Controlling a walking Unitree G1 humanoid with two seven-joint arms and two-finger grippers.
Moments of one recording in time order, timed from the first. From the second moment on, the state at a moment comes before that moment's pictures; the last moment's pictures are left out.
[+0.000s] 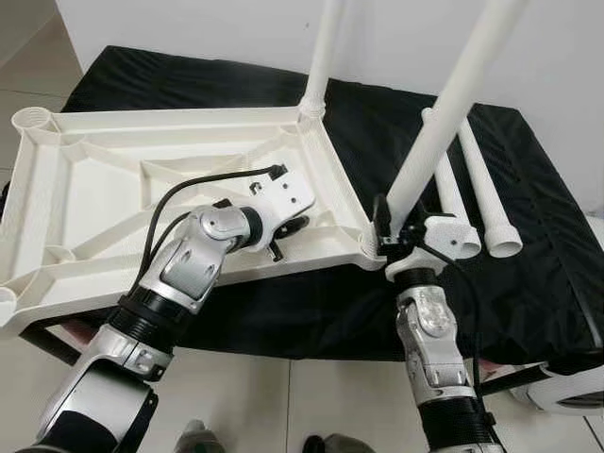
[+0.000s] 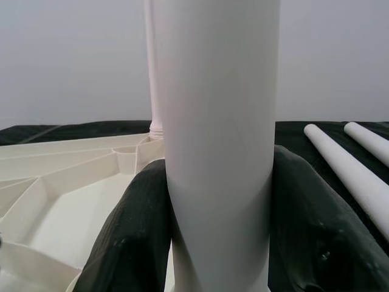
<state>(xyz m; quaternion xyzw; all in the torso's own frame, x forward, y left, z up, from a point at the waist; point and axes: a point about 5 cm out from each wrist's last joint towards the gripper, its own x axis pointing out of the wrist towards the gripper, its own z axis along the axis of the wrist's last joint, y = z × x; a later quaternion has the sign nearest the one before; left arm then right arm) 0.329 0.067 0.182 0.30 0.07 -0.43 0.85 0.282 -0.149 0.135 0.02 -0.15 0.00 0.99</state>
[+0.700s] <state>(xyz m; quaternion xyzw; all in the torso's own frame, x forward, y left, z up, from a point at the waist) 0.328 0.068 0.182 0.30 0.07 -0.44 0.85 0.284 -0.169 0.117 0.10 -0.13 0.00 0.99</state>
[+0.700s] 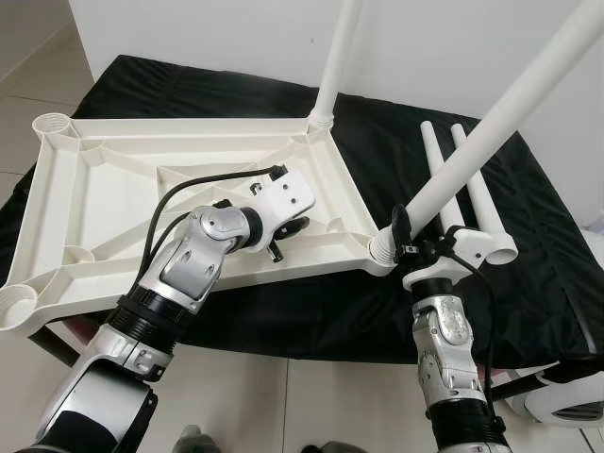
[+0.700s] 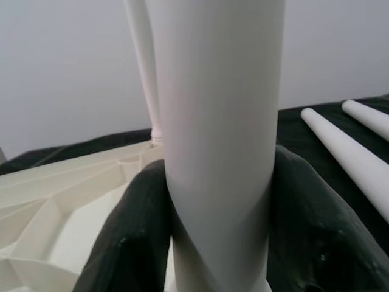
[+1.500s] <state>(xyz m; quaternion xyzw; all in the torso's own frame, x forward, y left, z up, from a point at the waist) 0.327 0.064 0.183 0.30 0.06 -0.44 0.84 0.303 -0.168 0.127 0.08 -0.11 0.08 0.99</state>
